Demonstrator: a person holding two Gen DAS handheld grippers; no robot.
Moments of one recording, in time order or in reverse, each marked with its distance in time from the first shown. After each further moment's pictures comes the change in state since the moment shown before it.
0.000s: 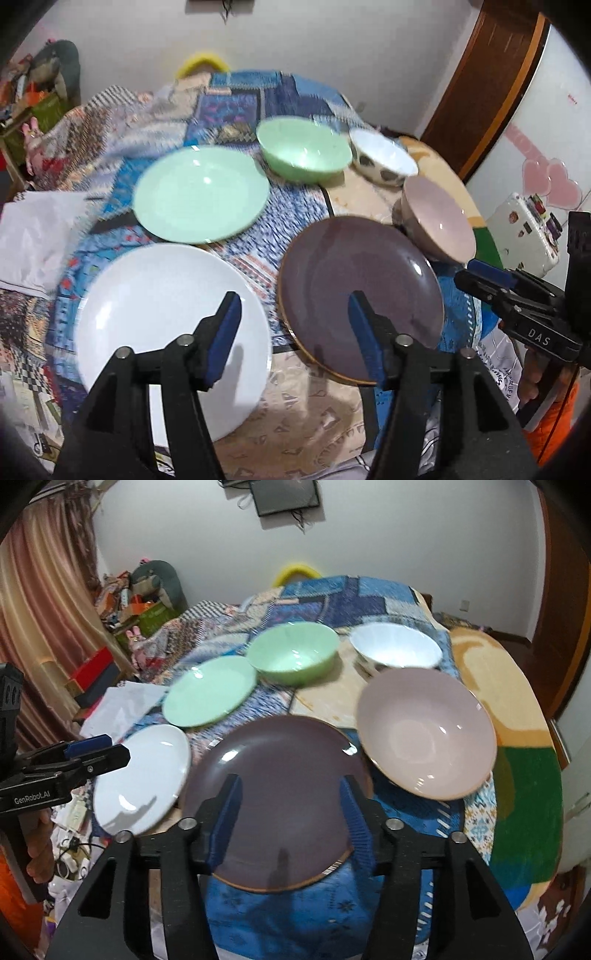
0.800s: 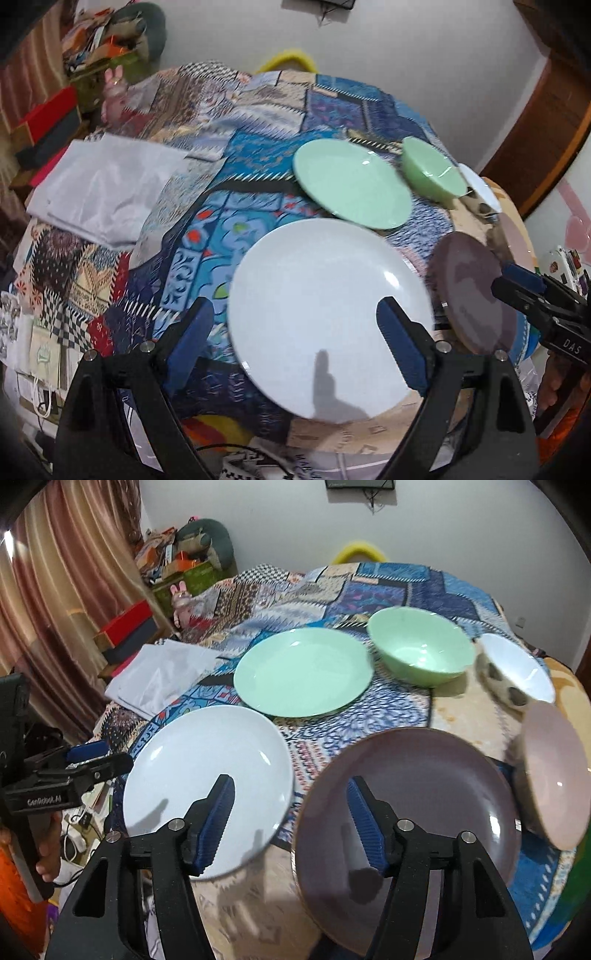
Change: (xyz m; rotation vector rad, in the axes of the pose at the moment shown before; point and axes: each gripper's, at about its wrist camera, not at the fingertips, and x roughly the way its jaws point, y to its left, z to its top) left arm -0.025 0.149 -0.043 -0.221 -0.007 0.151; right arm 0.098 0.106 0.006 -0.144 0.128 0.087
